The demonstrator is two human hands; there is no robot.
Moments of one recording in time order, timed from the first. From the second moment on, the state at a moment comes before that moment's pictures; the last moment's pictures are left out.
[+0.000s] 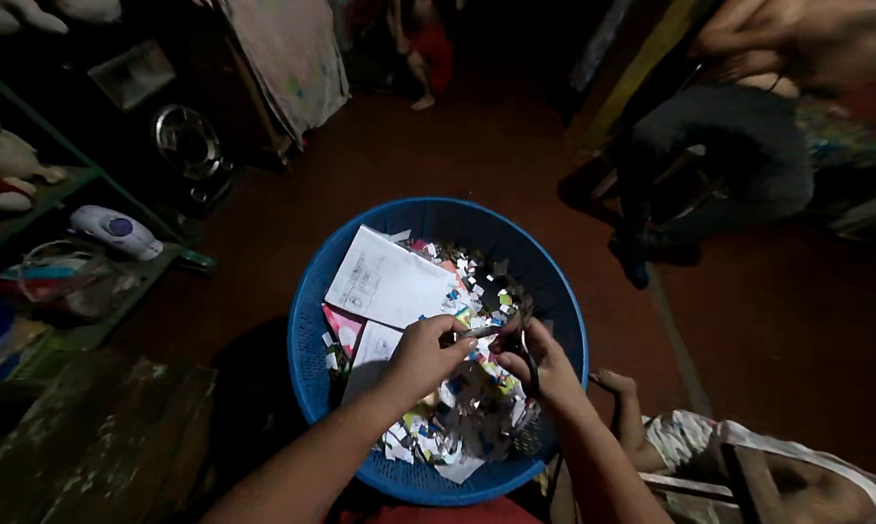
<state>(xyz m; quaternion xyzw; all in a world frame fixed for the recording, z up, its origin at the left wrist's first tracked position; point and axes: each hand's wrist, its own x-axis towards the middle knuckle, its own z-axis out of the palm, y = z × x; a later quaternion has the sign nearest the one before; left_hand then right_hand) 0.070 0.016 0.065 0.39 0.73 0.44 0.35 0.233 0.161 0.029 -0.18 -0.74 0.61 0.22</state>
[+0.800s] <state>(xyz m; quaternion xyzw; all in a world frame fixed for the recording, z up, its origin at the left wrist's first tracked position) 0.069 0.013 0.060 0.34 0.68 0.52 0.38 0.237 0.146 0.035 -0.22 -0.81 0.53 0.13</state>
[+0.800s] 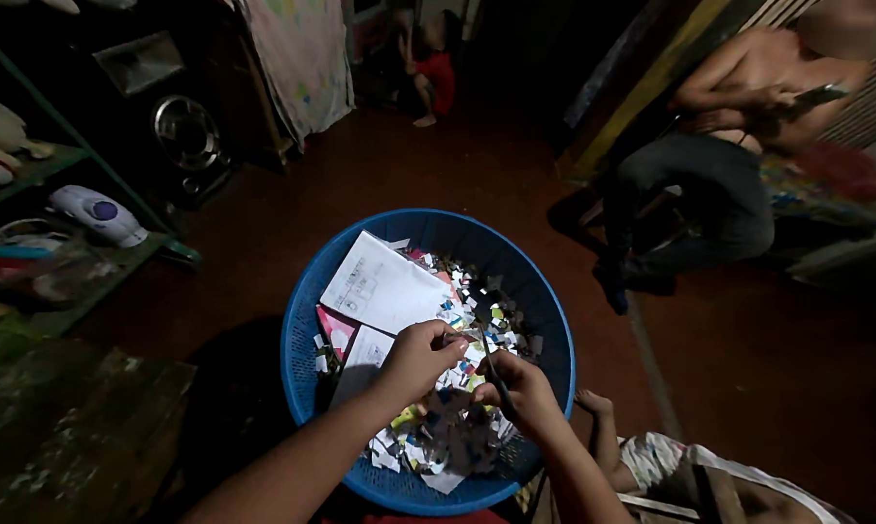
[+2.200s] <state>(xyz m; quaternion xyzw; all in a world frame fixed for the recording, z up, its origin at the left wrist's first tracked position) 0.075 0.016 0.062 0.44 0.68 0.37 0.45 0.232 0.150 0.025 -0.16 -0.81 0.50 0.25</state>
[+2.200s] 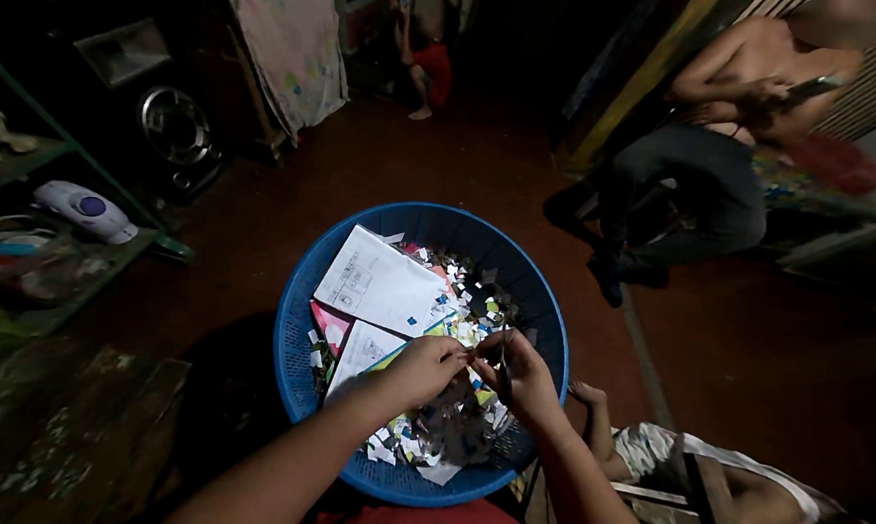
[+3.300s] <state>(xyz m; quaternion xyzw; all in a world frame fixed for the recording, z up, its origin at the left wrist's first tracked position) 0.072 0.014 0.056 0.35 0.69 0.52 0.36 0.232 0.154 0.025 -0.13 -0.87 0.47 0.05</state>
